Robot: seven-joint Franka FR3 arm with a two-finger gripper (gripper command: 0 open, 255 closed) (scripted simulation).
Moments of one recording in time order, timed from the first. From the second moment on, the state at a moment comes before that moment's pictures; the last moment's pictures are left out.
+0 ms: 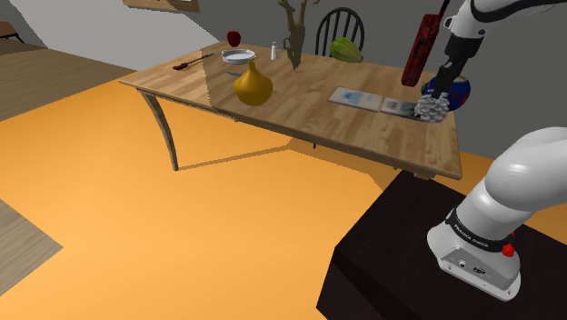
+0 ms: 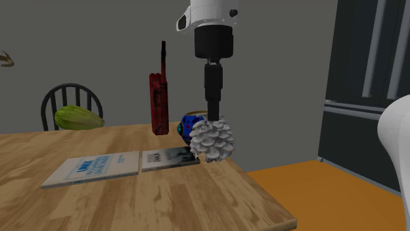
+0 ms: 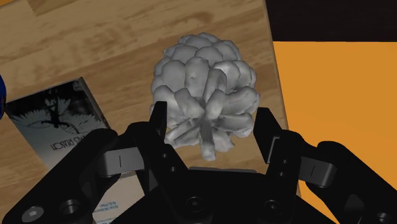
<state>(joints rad) -0.19 -0.76 -0.45 -2.54 -0.34 1.83 -0.37</state>
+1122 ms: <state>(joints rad) -0.17 -0.75 -0.39 -2.31 -0.29 1.61 -0.39</state>
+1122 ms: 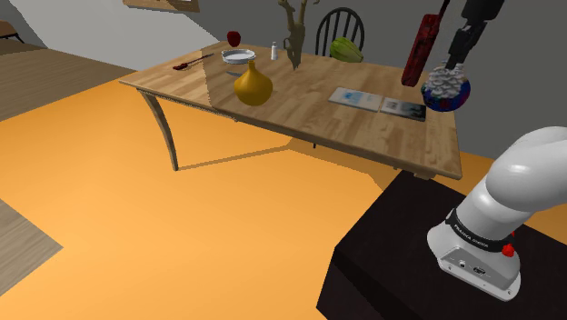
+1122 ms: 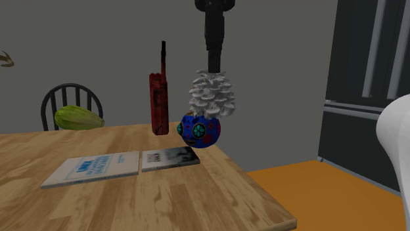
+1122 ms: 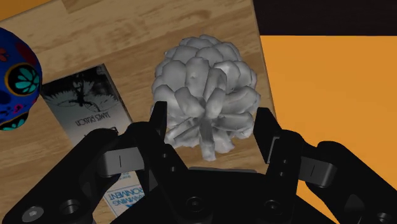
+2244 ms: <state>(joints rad) -0.11 -0.29 -0.76 -1.82 -0.22 1.62 -0.76</state>
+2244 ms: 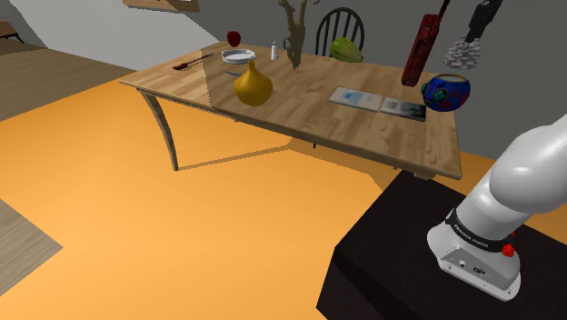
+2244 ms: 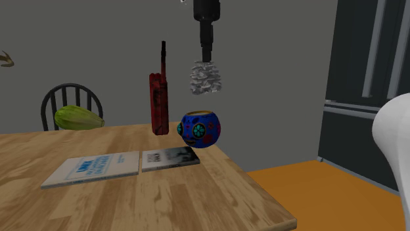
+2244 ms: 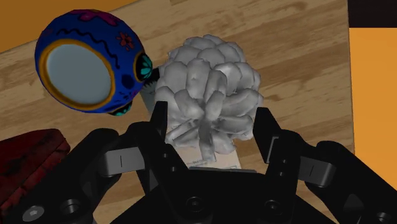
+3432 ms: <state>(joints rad) -0.55 0.53 -0.92 -1.06 0.41 1.43 -1.26</state>
